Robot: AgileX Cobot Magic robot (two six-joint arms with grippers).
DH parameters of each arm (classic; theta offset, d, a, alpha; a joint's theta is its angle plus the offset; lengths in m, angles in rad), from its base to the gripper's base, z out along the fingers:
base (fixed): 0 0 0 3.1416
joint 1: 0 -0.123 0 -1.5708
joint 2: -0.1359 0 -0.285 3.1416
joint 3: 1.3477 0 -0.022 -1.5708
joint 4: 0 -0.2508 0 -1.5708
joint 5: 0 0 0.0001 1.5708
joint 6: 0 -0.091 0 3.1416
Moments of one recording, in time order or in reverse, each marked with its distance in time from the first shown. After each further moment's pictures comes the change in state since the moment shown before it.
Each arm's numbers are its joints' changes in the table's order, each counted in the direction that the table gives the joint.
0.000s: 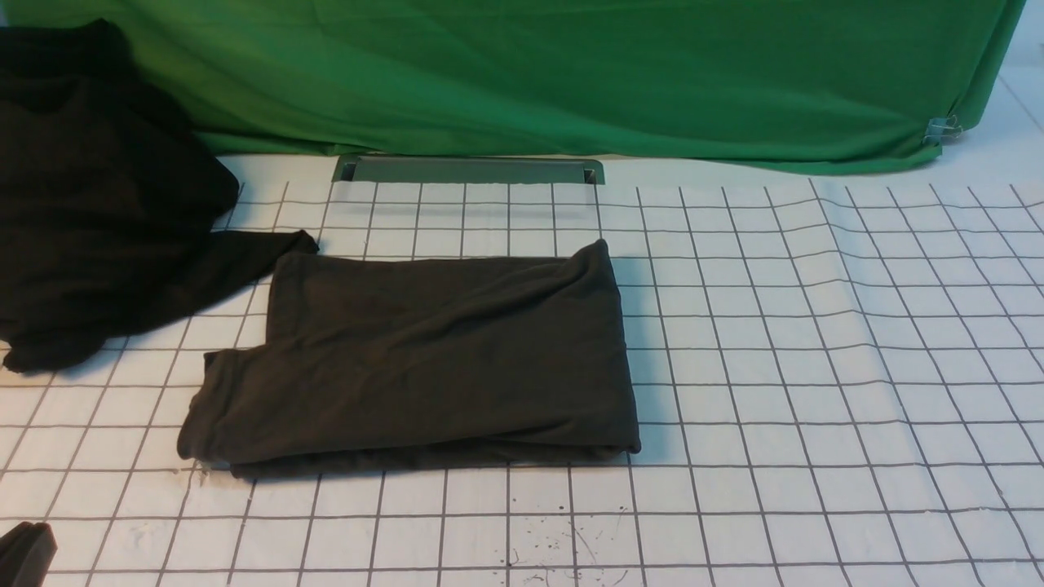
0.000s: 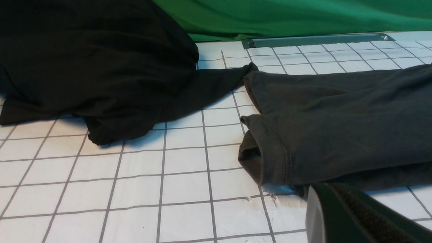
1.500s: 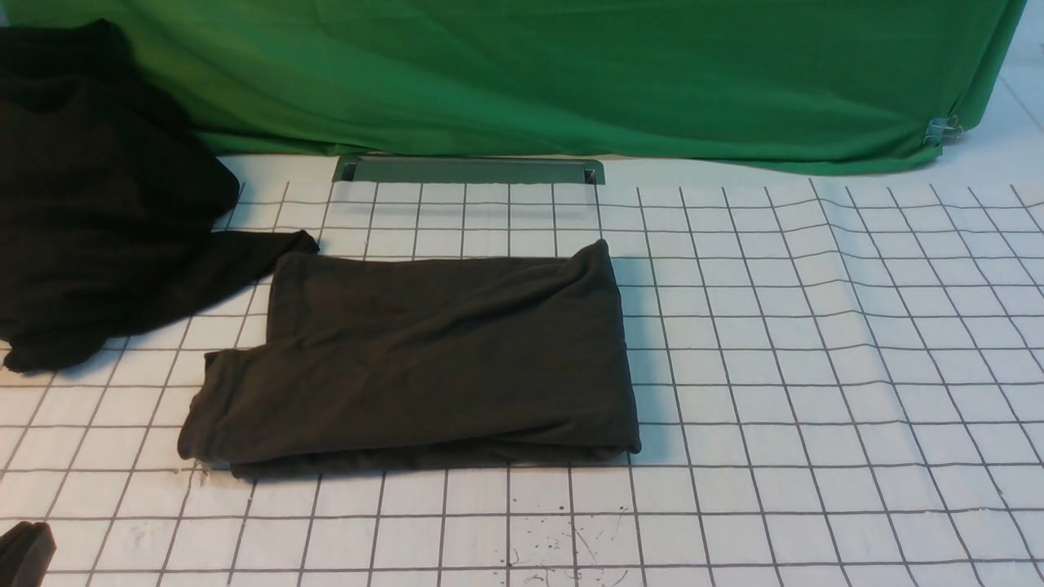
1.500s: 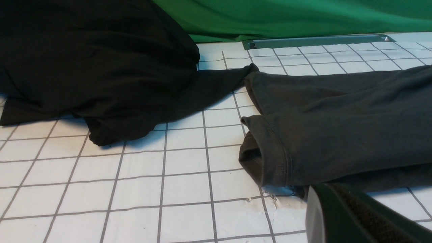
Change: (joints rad) right arm 0.302 0.060 0.124 0.001 -0.155 -0.127; left arm 0.000 0.002 0.000 0.000 0.000 0.001
